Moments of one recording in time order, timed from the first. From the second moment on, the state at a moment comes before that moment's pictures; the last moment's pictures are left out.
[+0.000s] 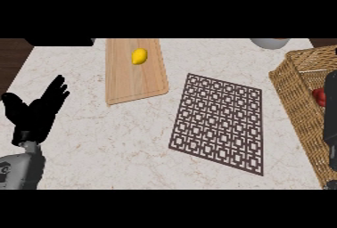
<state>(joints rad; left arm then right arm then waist) -0.21 0.26 0.18 -1.40 0.05 -0.08 0.22 -0.91 -0.31 -0.74 -0.86 1.81 -0.67 1.06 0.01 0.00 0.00</state>
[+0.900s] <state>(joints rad) -0.18 0.26 0.19 -1.41 0.05 -0.07 0.23 -0.73 -0.15 -0.79 -1.41 1.70 -0.85 1.05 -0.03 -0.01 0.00</state>
